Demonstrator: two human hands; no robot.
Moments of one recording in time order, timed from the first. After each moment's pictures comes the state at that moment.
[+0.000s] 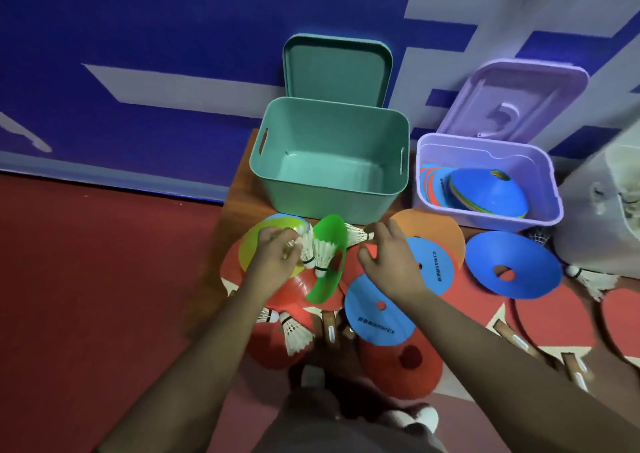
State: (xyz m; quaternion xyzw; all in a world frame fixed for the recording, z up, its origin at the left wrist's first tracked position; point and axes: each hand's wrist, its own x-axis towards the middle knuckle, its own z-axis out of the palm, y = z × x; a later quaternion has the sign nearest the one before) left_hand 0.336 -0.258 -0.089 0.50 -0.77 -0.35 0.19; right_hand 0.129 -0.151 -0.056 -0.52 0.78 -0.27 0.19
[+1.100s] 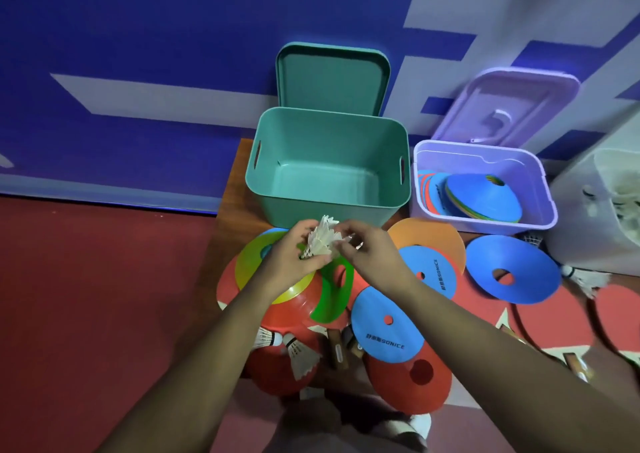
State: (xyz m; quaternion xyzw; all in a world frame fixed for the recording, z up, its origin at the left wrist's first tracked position) left_hand 0.313 -0.292 -0.067 0.40 -0.69 -0.57 0.16; right_hand 0.155 -0.206 -0.027 -0.49 0.73 -0.35 0.31
